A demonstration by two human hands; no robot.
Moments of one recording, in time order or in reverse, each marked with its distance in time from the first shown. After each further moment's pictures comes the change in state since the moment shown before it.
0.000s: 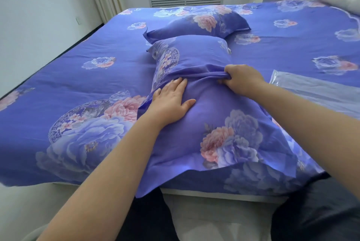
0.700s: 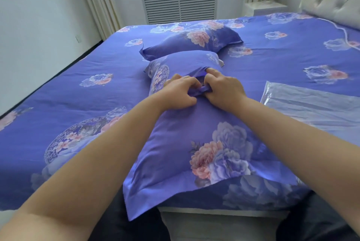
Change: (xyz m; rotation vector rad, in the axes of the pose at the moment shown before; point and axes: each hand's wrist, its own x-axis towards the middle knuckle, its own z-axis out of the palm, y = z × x) left_hand 0.054 0.038 -0.055 -0.122 -0.073 0.185; right_hand 0.002 -0.018 0.008 0.031 0.337 -0.228
